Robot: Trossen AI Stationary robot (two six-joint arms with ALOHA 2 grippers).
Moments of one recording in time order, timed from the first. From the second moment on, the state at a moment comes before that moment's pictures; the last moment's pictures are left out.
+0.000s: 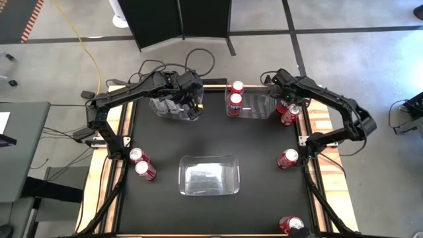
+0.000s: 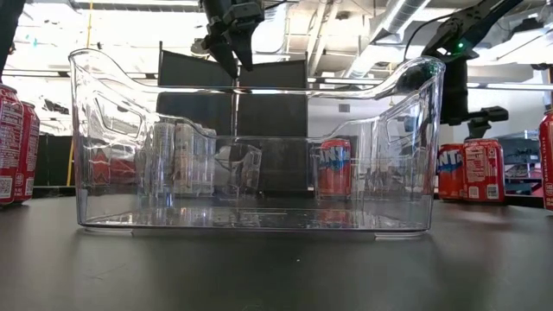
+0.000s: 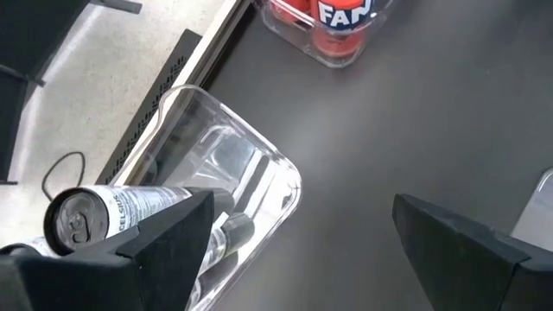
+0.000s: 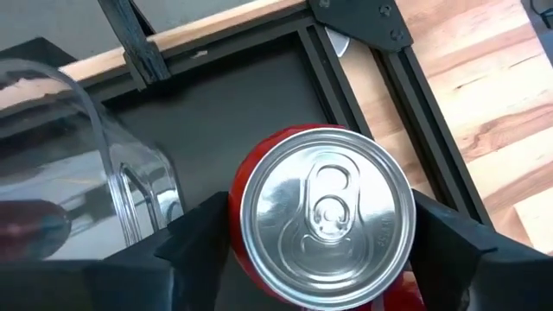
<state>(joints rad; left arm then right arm) 0.32 1.69 1.85 -1.19 -0.26 -0.13 -0.95 1.36 0.92 -0.90 0.41 0.97</state>
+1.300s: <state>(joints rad) 0.32 1.69 1.85 -1.18 -0.26 -0.15 -0.67 1.10 1.03 -0.59 0.54 0.49</state>
